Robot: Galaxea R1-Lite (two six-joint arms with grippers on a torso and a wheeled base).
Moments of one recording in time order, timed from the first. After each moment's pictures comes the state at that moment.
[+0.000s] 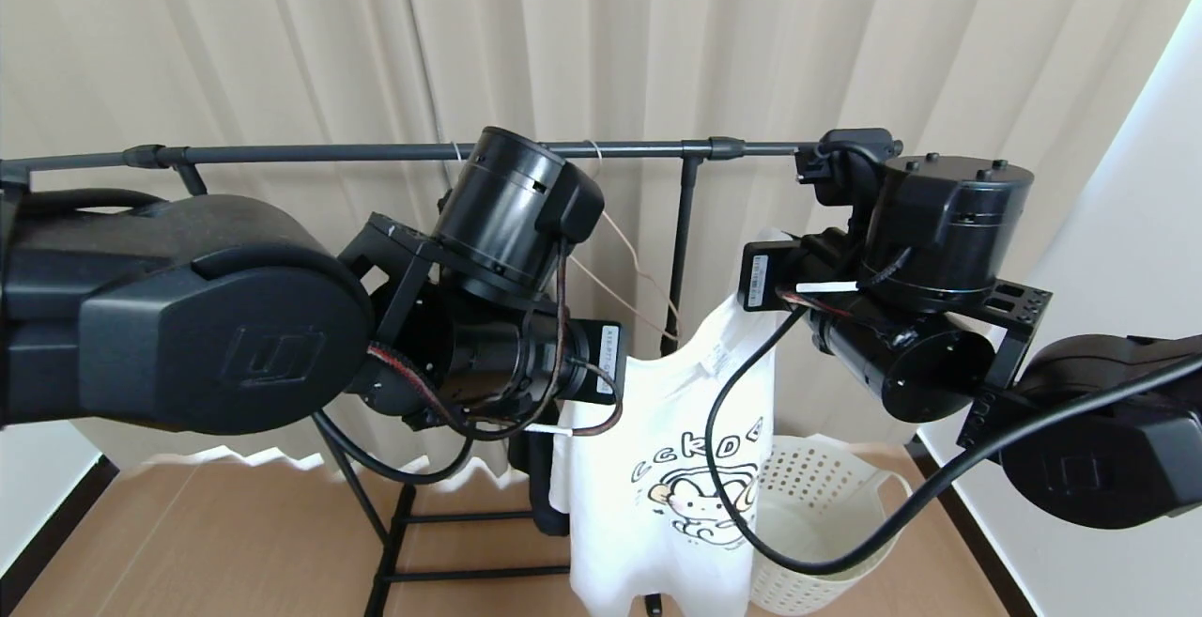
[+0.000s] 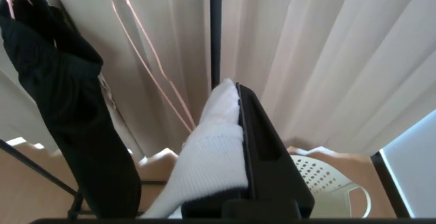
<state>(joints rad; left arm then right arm) -0.79 1.80 -1.37 0.26 0.23 -0.38 0.68 1.79 -1.00 -0.69 -0.63 0.09</state>
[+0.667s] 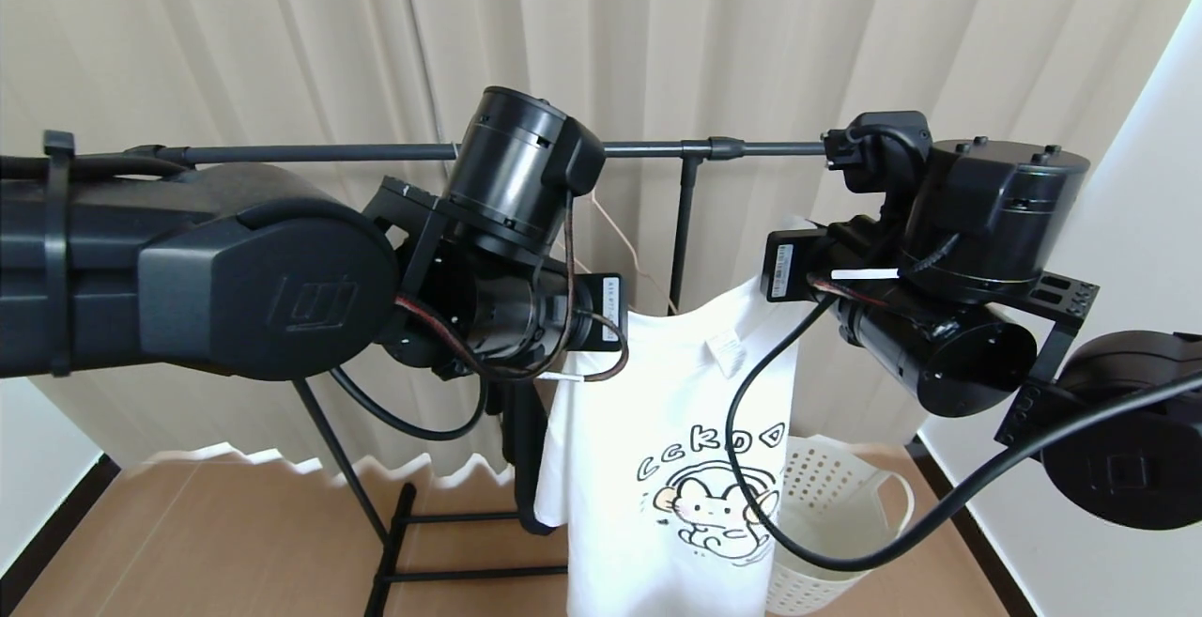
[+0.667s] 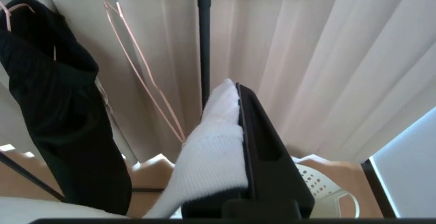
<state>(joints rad) -0.76 1.85 -1.47 0.25 0.28 -0.40 0.66 1.75 -0.98 -0.70 -0.63 0.06</state>
